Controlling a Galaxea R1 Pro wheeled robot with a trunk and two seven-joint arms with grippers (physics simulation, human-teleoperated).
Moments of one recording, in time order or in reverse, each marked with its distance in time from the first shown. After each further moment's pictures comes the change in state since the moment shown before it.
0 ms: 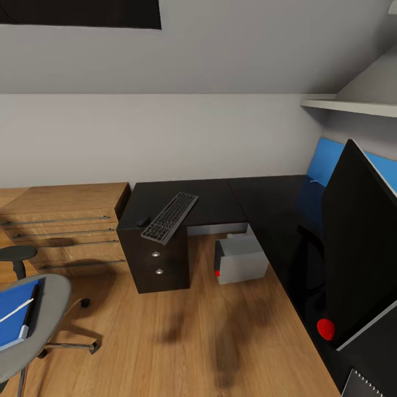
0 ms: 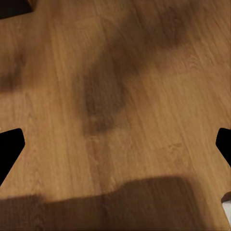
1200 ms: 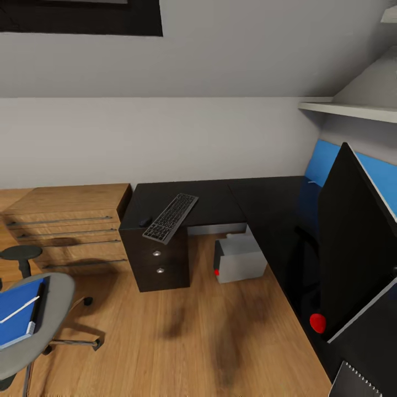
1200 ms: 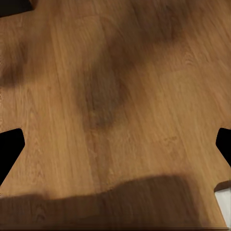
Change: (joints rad) left arm 0.000 0.001 0.000 0.000 0.000 -0.001 0.002; right arm 0.001 -0.002 0.003 -0.002 -0.001 0.006 -0.004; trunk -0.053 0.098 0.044
